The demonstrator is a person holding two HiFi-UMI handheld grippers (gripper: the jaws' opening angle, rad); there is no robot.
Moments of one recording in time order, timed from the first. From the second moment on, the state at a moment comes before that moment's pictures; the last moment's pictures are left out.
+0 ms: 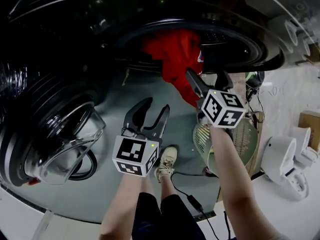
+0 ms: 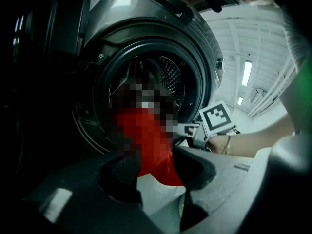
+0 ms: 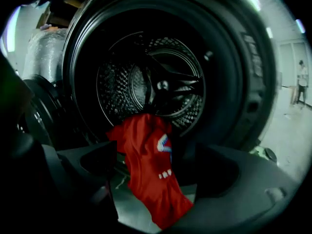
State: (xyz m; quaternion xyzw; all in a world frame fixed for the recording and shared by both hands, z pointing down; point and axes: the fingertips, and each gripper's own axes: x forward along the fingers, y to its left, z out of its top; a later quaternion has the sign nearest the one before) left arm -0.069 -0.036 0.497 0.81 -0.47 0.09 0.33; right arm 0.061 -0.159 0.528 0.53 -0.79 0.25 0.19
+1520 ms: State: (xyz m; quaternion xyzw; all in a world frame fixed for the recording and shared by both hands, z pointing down) left arm -0.073 -0.042 0.497 0.81 -0.48 0.07 0.34; right arm -0.021 -0.229 0.526 0.46 -0.82 0.30 0.17
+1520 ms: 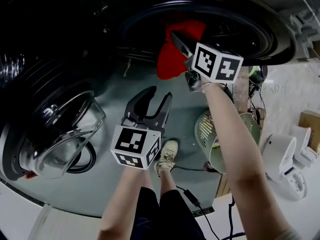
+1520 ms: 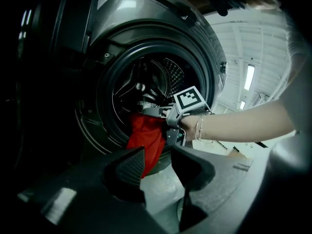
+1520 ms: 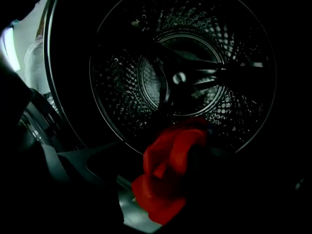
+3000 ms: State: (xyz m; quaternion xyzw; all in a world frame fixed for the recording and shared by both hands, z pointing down) left arm -0.072 -0.036 0.493 0.81 -0.47 0.08 0.34; right arm -0.015 -0.218 0.488 0.48 -0.84 0.19 0.14
